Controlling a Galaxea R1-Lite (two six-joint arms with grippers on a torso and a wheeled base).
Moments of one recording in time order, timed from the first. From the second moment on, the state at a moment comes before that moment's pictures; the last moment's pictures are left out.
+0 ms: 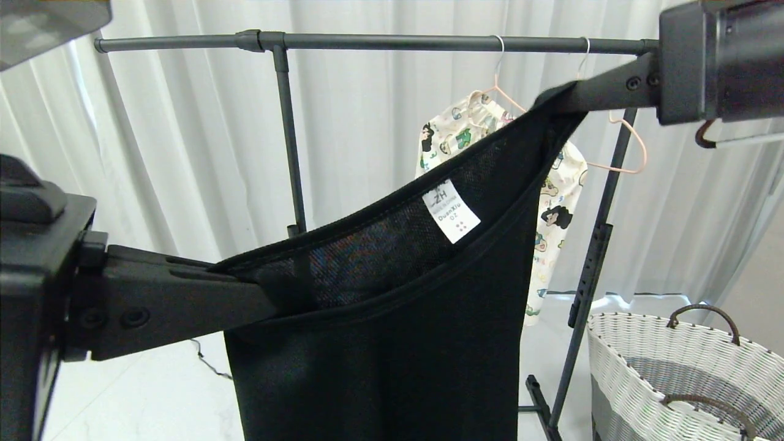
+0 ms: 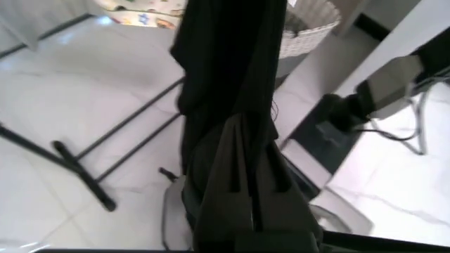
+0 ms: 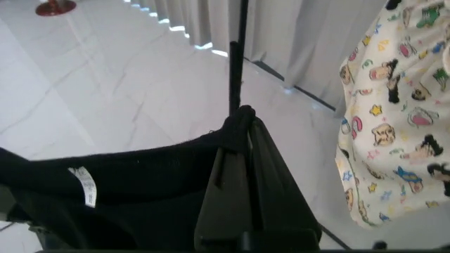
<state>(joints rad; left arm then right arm) -1.01 1.27 -1.47 0.74 0.06 -0.22 0.86 1.54 -1.84 0.60 0.02 0.16</state>
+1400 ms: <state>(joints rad) -0.85 1.33 -1.34 0.59 0.31 -0.11 0.86 1.26 -1.50 0.89 -0.24 0.14</state>
